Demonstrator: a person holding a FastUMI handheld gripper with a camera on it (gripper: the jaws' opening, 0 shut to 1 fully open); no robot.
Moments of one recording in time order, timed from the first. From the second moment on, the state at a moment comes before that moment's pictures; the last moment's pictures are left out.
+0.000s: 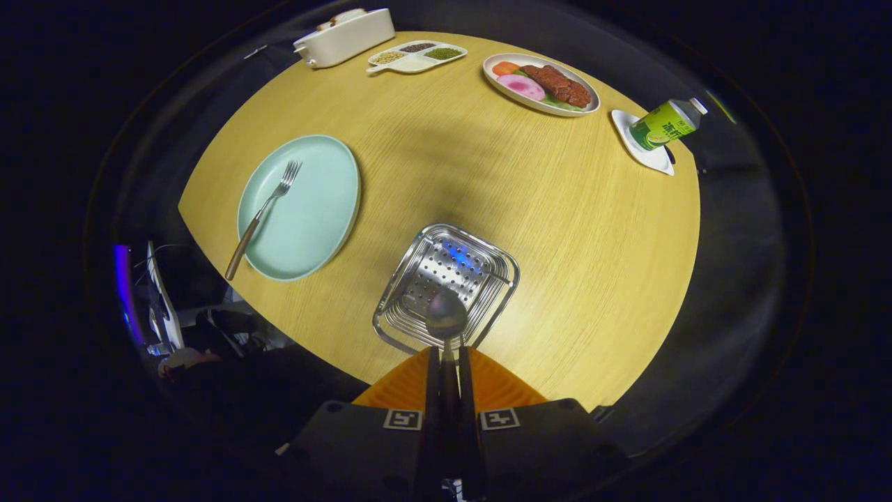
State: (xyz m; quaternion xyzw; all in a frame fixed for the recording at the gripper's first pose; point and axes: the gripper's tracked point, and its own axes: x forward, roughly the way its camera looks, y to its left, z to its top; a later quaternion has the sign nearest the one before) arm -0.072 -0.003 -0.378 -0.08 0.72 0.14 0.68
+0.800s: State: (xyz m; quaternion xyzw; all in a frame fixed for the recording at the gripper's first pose) arm -0.018 0.072 -0.280 -0.04 0.46 0.11 0.88
